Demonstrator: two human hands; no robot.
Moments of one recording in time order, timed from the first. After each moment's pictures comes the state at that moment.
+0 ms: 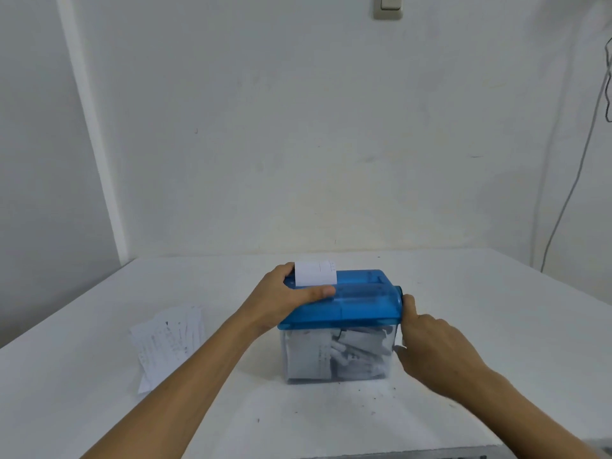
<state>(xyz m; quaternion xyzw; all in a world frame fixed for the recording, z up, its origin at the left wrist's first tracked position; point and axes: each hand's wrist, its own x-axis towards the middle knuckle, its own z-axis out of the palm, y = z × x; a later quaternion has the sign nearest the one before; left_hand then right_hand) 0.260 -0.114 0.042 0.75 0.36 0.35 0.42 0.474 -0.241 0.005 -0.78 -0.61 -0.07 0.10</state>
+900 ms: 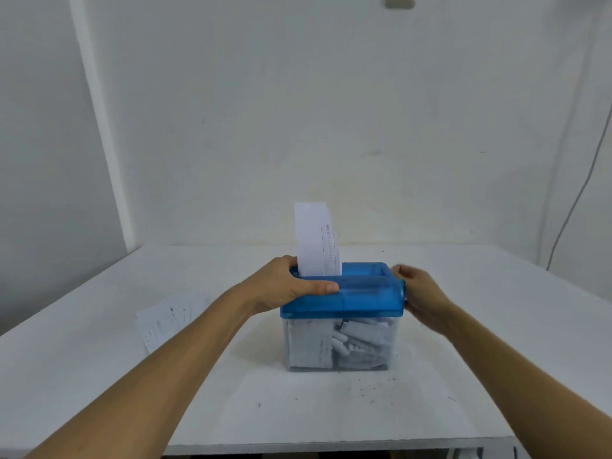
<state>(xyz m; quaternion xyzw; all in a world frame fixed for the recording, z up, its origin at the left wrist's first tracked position) 0.258 -0.108 0.057 0.79 0.37 0.25 0.41 0.529 -0.151 0.005 -0.59 -0.48 0.37 0.54</state>
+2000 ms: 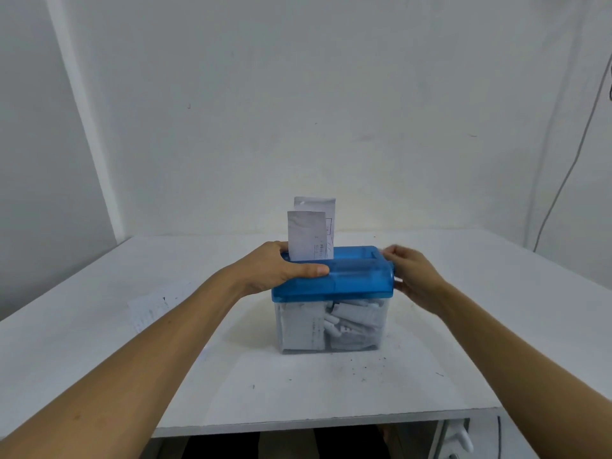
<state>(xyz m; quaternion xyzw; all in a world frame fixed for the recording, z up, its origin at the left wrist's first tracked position) 0.259 -0.107 0.060 0.80 0.39 0.22 0.41 0.530 -0.161 0.011 -0.58 -0.47 0.37 0.55</state>
